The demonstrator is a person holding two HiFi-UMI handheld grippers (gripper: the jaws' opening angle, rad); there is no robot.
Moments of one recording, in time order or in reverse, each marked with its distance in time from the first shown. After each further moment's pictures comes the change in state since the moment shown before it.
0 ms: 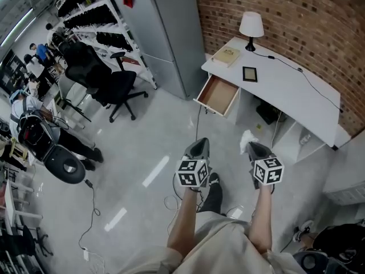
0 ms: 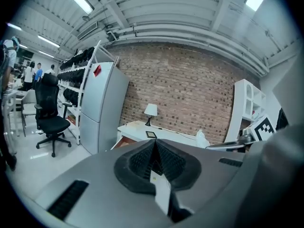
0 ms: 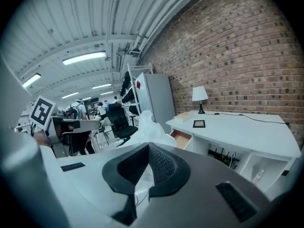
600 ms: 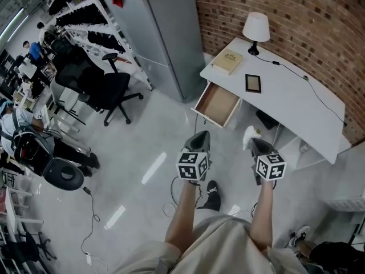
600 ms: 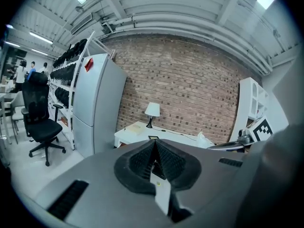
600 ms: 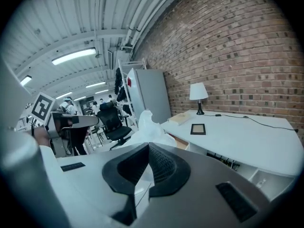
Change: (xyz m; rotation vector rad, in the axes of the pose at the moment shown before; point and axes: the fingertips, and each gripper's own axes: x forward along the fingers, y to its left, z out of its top) left arm 0.156 0.068 0.073 0.027 0.044 -0.031; right arm 0.132 -0.084 0.080 0.030 0.029 -0.034
